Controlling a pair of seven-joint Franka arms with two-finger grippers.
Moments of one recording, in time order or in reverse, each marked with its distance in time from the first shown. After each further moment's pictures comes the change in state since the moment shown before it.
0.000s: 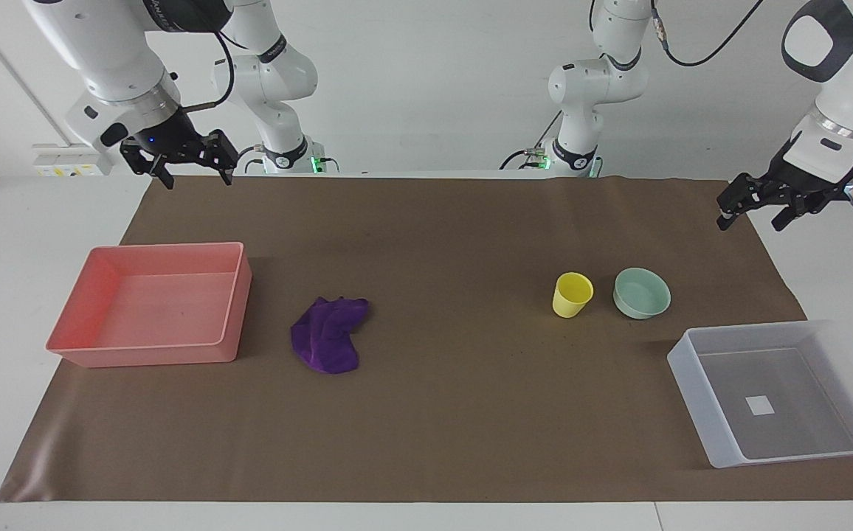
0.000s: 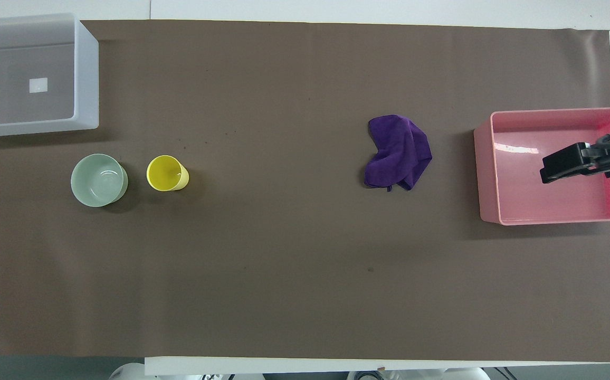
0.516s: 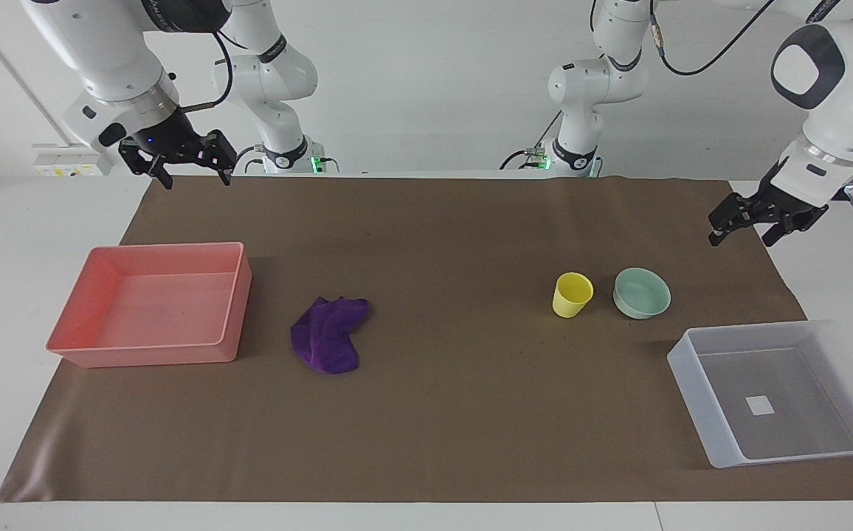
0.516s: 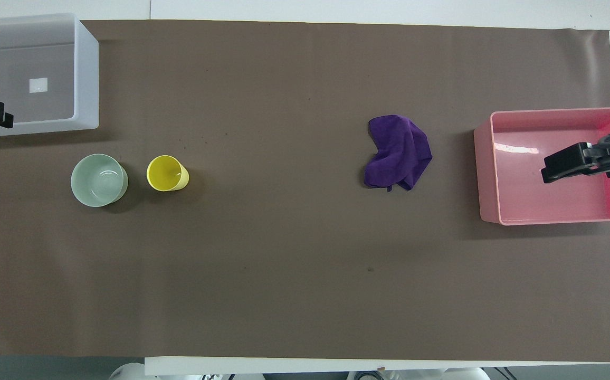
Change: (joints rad) left arm 0.000 -0.012 0.000 -0.159 0.002 0.181 0.000; right arm 0.000 -0.001 -0.001 -0.009 0.000 0.028 -0.004
